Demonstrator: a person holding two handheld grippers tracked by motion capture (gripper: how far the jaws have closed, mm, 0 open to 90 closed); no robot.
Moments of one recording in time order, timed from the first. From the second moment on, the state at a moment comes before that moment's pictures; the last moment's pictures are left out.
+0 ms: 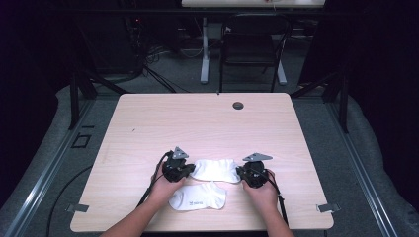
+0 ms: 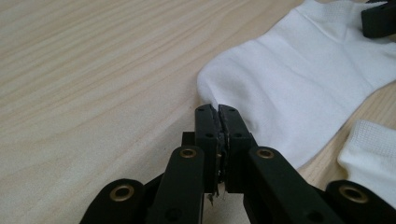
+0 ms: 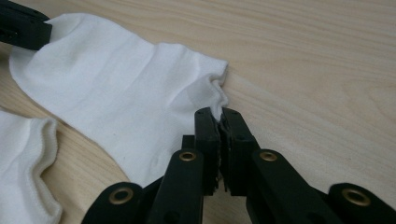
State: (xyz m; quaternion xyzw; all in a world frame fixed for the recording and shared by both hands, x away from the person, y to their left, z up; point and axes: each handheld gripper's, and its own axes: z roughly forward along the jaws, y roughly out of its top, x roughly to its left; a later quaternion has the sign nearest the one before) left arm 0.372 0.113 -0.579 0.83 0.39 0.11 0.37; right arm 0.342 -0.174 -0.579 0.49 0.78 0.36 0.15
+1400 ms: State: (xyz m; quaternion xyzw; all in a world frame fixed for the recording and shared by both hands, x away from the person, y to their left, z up) left arm 0.337 0.152 -0.528 0.81 0.38 0.13 0.43; right arm 0.318 -0.154 -0.526 0.45 0.78 0.42 0.15
